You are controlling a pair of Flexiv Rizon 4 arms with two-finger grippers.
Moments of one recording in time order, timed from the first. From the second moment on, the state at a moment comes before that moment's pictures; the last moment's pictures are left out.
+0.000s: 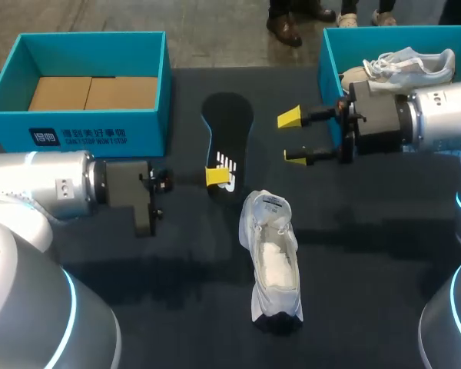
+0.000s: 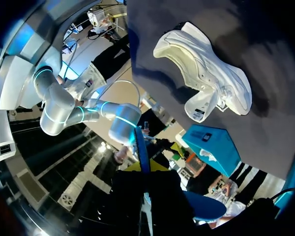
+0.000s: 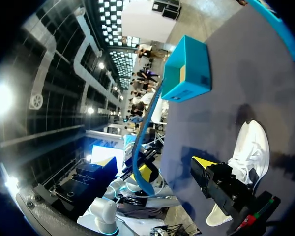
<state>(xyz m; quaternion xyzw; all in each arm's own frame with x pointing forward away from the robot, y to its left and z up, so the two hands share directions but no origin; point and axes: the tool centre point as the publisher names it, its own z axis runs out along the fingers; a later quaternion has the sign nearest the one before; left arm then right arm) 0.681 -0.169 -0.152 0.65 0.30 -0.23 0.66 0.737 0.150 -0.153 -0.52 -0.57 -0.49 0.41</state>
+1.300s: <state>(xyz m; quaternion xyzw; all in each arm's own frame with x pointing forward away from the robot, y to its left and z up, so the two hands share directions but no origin) 0.691 -0.196 -0.182 0.65 0.29 -0.20 0.68 0.742 0.190 -0.152 -0.51 -0.55 -0.48 0.46</state>
